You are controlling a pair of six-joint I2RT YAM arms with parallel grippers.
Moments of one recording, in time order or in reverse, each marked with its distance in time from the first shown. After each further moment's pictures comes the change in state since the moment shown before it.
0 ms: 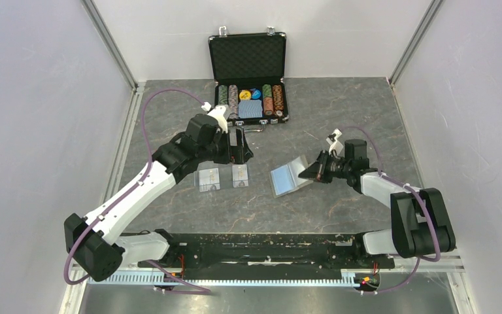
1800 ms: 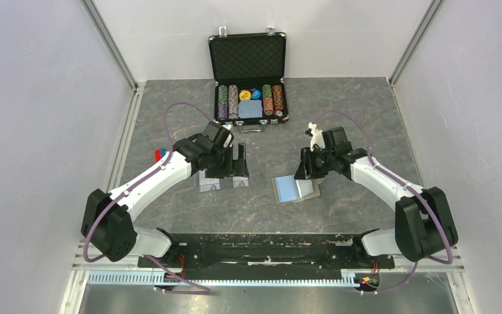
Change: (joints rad) left arm 0.022 0.166 -0.043 -0.159 0.037 -0.081; right arm 0.217 -0.030 0.261 -0.484 0.360 -0.333
